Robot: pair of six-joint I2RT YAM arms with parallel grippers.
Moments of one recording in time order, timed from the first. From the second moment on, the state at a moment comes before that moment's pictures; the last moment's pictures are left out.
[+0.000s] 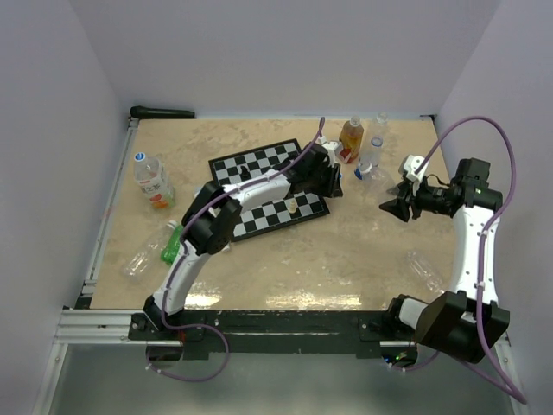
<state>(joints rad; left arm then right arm) -0.78 2.29 1.83 -0.15 0.25 -0.46 -0.37 1.16 1.14 -1.08 -1.08 -1.19</state>
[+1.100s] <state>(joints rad) -0.78 1.41 0.95 0.48 0.23 -0.44 -0.24 1.27 1.15 -1.03 -1.16 -0.99</state>
